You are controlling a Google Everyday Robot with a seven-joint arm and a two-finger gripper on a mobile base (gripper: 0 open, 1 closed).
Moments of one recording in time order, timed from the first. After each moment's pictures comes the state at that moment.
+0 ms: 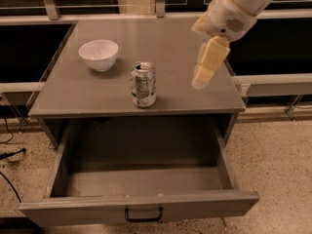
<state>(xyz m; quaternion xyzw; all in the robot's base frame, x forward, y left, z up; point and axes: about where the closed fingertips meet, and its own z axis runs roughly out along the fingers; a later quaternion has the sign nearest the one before) 0.572 -0.103 0.967 -0.66 0.71 0.07 0.23</state>
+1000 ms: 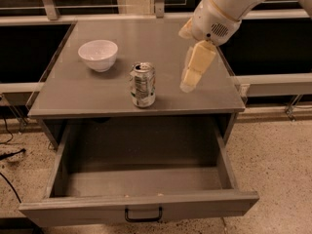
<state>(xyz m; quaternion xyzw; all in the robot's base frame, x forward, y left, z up) 0.577 -0.076 0.954 -0.67 0.70 0.10 0.23</state>
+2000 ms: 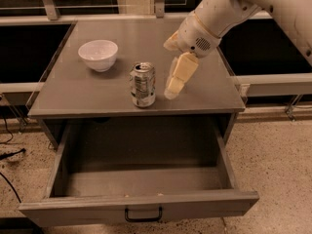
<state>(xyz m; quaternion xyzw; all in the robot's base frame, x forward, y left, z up) 0.587 -0.039 0.921 -0.68 0.68 0.16 0.25</state>
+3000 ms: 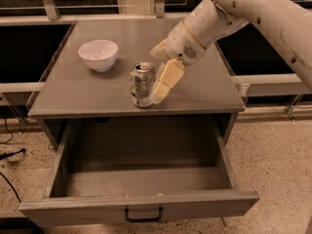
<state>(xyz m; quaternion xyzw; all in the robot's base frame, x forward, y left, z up) 0.583 -0.001 0.907 -0.67 0.66 0.23 0.26</state>
